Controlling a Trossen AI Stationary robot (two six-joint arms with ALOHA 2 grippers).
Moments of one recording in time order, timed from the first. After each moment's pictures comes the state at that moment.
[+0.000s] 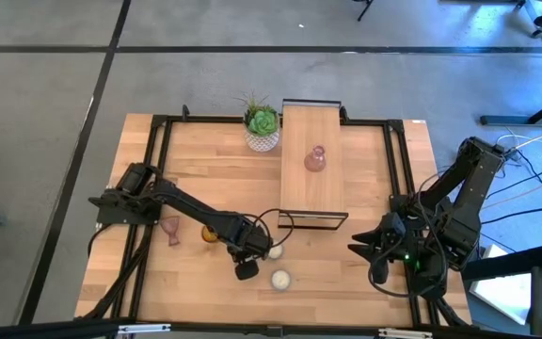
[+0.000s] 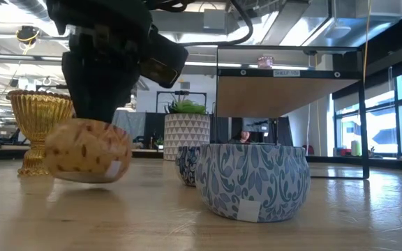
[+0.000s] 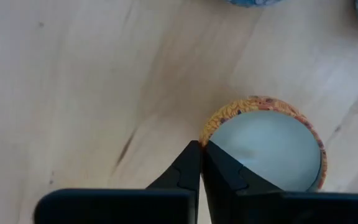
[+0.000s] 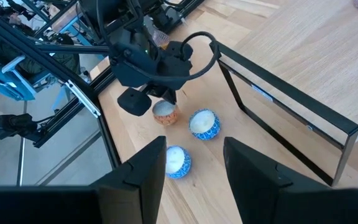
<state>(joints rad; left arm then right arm) -0.33 1.94 1.35 -0.82 0.10 -0.78 1.03 1.28 1.22 -0.99 0.94 1.56</state>
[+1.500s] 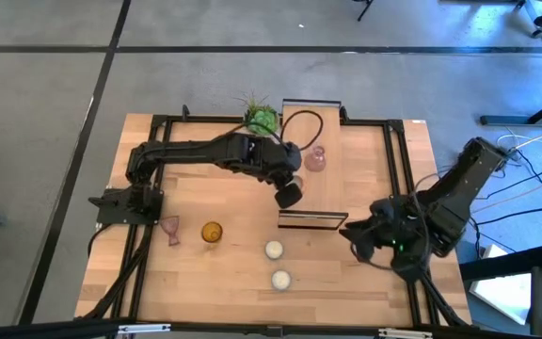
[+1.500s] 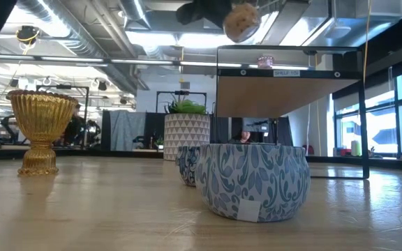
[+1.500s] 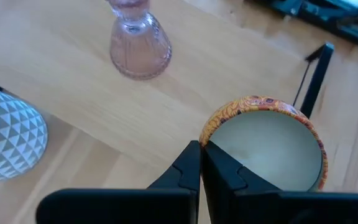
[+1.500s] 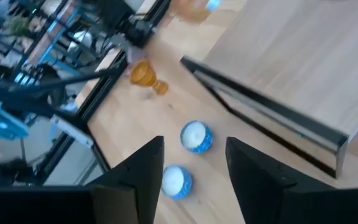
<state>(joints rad) 0.01 1.93 2.07 -1.08 -0.20 -0.42 0.86 1.25 1.22 -0.98 0.85 1.66</state>
